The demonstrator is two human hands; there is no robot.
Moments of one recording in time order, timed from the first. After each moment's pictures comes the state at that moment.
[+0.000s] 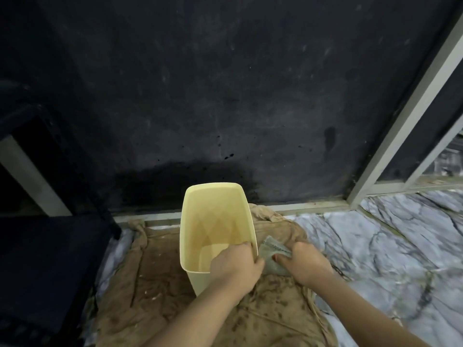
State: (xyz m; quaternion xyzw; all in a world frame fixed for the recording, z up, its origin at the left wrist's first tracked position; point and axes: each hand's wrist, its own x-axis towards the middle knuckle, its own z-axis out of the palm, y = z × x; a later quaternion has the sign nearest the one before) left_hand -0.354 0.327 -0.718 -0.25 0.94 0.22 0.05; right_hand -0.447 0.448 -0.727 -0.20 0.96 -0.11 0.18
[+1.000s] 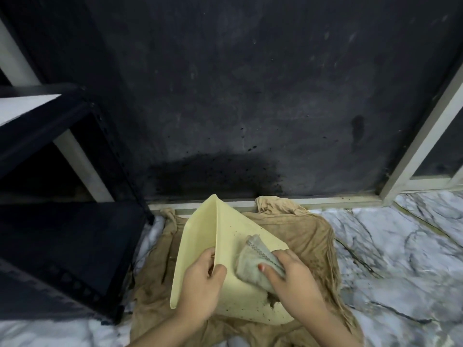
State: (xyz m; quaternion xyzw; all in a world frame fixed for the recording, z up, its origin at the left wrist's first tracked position) left_hand -0.244 0.309 -0.728 -0.35 0.76 0.53 -0.16; right_hand -0.358 0.442 -0.751 -0.30 0.87 -0.38 0.12
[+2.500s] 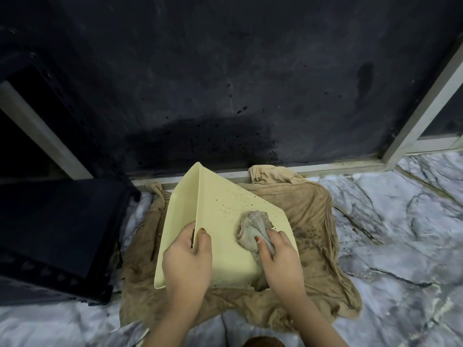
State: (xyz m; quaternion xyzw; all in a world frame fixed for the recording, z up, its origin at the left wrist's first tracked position) left_hand -0.263 0.316 -0.754 -0.44 0.75 0.41 -0.28; right_hand -0.364 0.425 -0.831 -0.22 0.87 -0.43 0.08
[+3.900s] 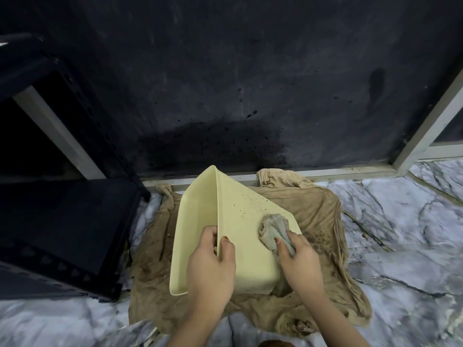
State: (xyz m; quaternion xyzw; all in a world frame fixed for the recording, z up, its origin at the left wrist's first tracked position) left_hand -0.263 0.333 -0.757 -0.42 0.75 0.44 -0.25; right_hand -0.381 0.437 -0.837 -0.17 0.88 -0.43 0.09
